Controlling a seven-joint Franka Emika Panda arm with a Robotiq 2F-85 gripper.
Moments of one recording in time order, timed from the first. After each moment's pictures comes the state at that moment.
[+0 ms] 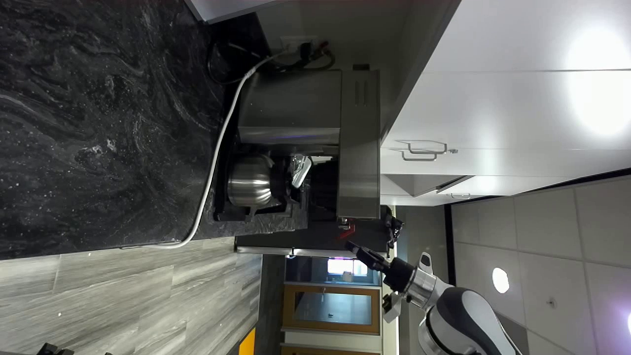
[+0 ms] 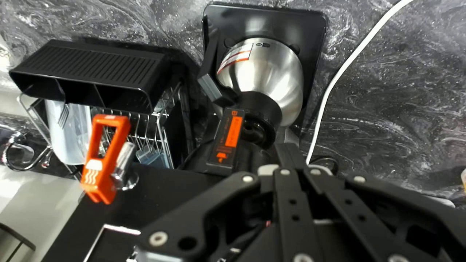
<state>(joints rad) 0.08 -0.40 -0.30 -2.40 0.14 2.49 -0.97</state>
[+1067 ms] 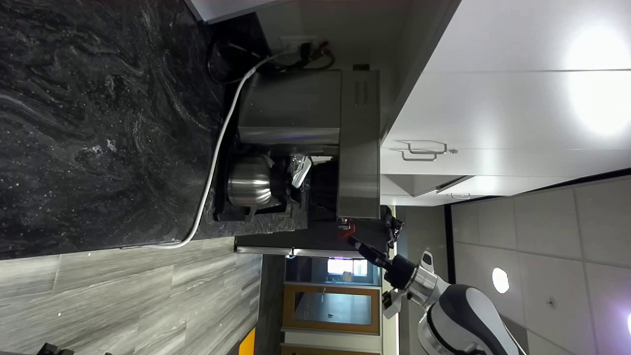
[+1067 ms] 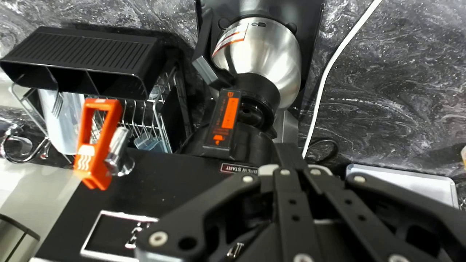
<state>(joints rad) 0.09 -0.39 -0.30 -2.39 0.22 2.51 -0.98</state>
